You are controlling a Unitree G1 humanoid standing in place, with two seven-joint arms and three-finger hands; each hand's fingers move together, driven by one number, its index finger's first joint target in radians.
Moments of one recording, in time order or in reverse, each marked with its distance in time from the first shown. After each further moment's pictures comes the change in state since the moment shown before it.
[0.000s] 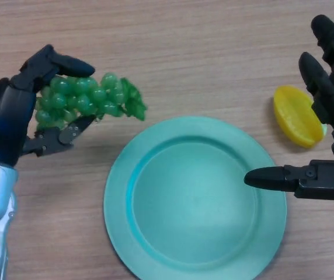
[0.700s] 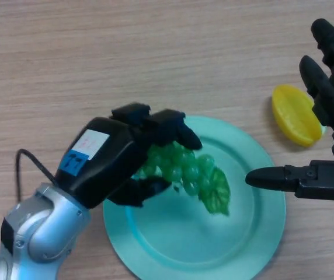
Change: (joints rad) left arm 0.079 -0.096 -0.214 -0.186 0.154 0.007 -0.336; right arm 0.002 -0.001 -0.009 0.018 0.002 0.000 0.000
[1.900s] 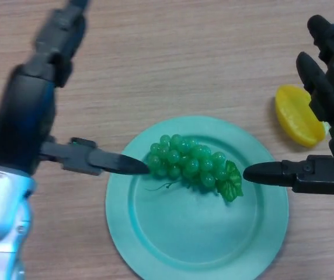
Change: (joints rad) left arm -0.058 0.021 0.226 -0.216 -0.517 0.447 0.334; right arm -0.031 -0.001 0.013 0.018 -0.002 0.003 0.006
